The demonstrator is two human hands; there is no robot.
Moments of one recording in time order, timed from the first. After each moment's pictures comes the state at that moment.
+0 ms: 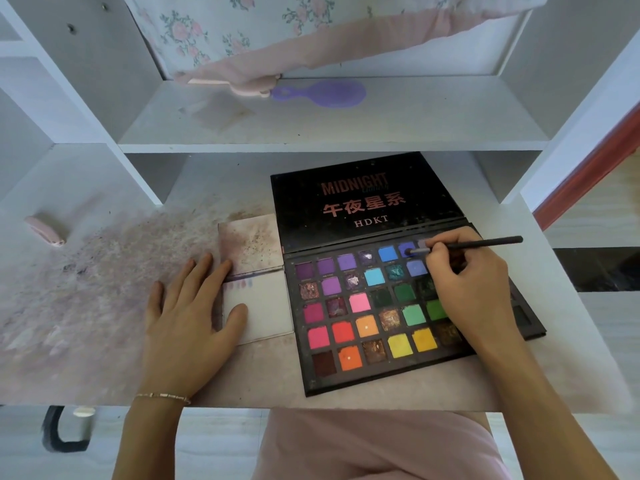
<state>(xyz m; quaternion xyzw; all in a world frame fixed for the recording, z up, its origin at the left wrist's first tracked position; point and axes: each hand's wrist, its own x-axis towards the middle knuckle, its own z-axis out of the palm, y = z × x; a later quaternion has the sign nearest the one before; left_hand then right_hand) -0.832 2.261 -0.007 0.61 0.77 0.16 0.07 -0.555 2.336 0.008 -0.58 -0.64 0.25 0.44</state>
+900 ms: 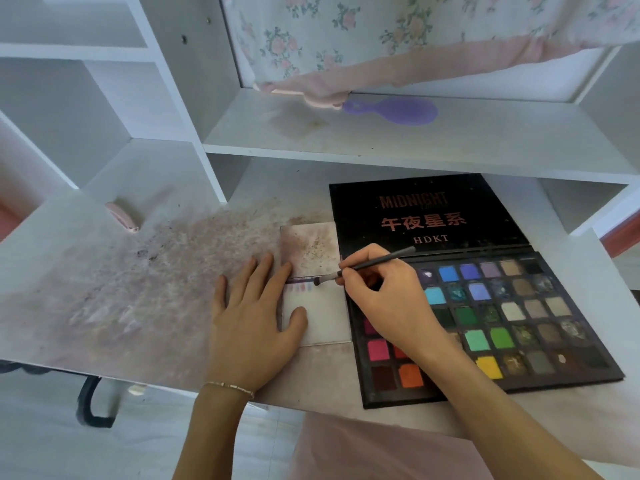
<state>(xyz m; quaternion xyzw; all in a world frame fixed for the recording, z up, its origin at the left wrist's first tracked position) -0.832 2.260 -0.009 0.61 0.78 0.14 0.07 -0.674 2.329 0.014 -0.44 -0.69 0.45 0.35</state>
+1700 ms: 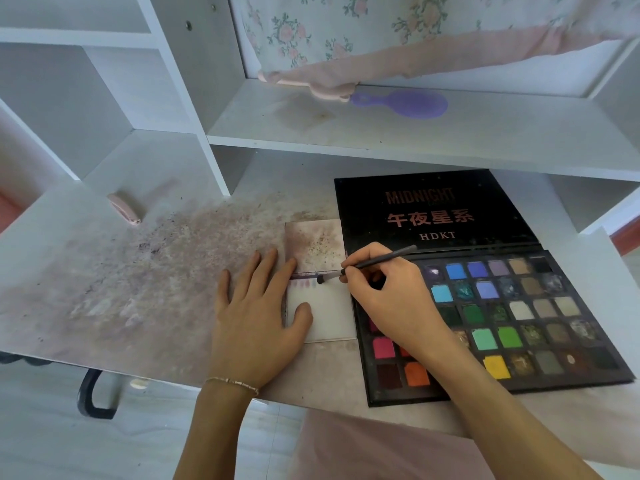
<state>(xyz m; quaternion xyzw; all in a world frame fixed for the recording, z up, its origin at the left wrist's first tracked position) -0.831 2.260 -0.009 0.61 0.78 0.15 0.06 -0.676 2.329 0.013 -0.45 -0.73 0.41 0.32</state>
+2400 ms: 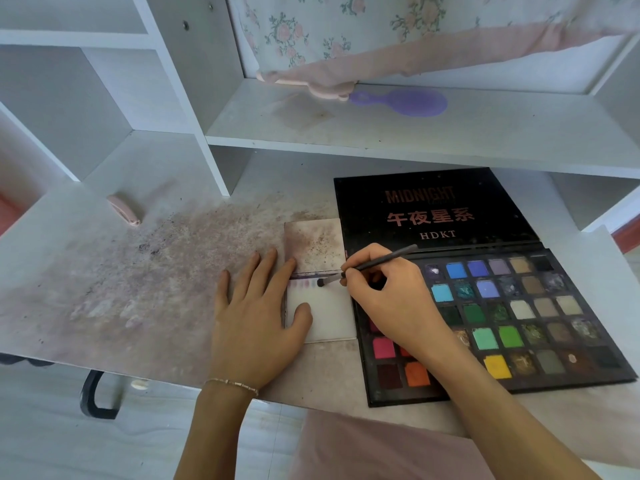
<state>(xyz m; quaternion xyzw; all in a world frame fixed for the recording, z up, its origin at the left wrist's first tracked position) -0.831 2.260 -0.010 0.61 0.78 0.15 0.07 -0.675 2.330 0.011 -0.45 -0.72 0.42 0.32</state>
